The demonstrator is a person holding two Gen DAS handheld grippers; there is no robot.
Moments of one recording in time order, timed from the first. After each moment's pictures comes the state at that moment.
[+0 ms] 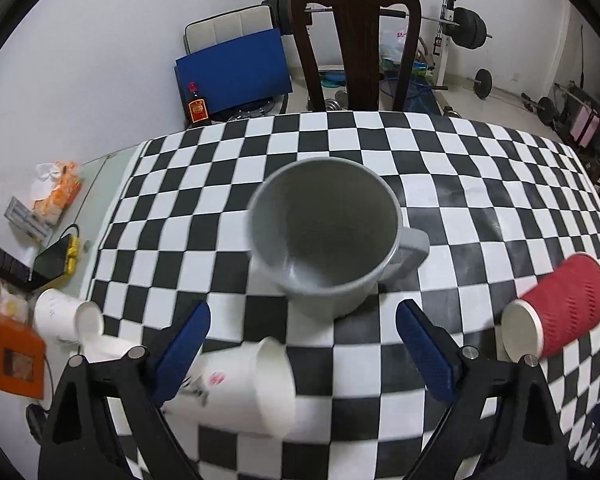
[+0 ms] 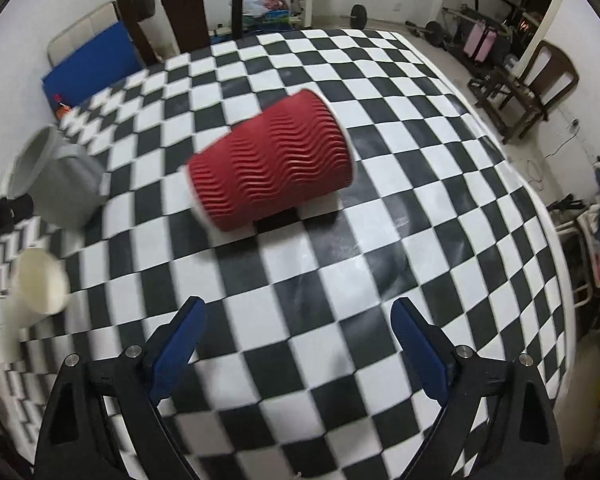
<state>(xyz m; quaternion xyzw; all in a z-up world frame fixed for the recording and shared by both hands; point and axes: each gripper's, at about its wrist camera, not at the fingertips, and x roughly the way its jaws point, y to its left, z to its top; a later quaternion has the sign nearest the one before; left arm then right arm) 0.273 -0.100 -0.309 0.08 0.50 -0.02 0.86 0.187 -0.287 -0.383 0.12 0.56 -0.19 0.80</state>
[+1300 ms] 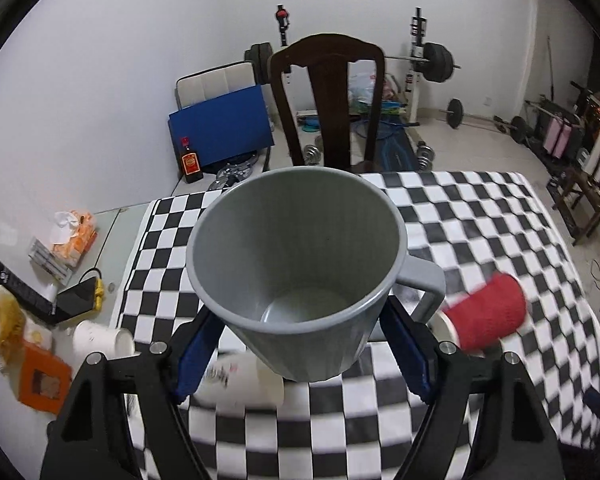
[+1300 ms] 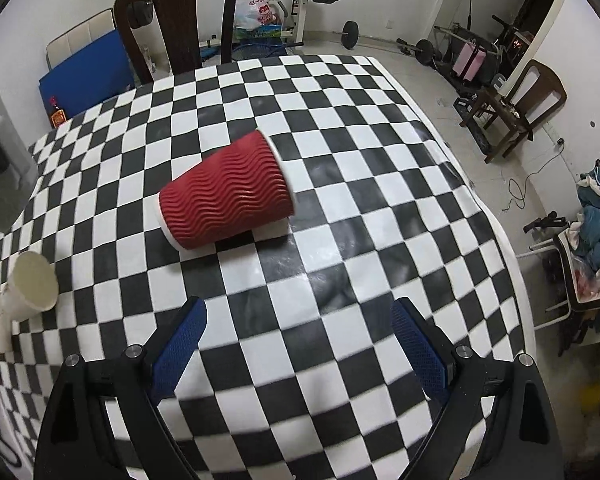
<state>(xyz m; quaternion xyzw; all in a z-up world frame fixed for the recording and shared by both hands) 0.220 -0.111 -0.200 0.08 0.44 -0.06 0.89 0.160 -0.310 -0.335 0.09 0.55 -0.20 0.81</state>
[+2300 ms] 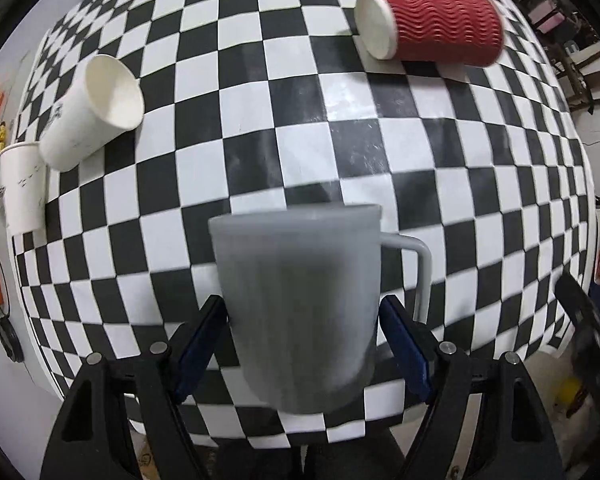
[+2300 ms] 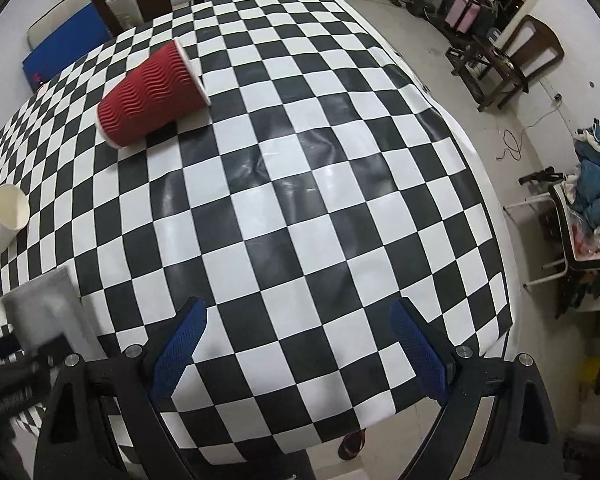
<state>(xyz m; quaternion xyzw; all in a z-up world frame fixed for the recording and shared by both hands) 0.149 -0.180 -0.358 0.08 0.73 -0.11 0.67 0.066 -0.359 -0.362 0.12 0.62 -0.20 0.75</state>
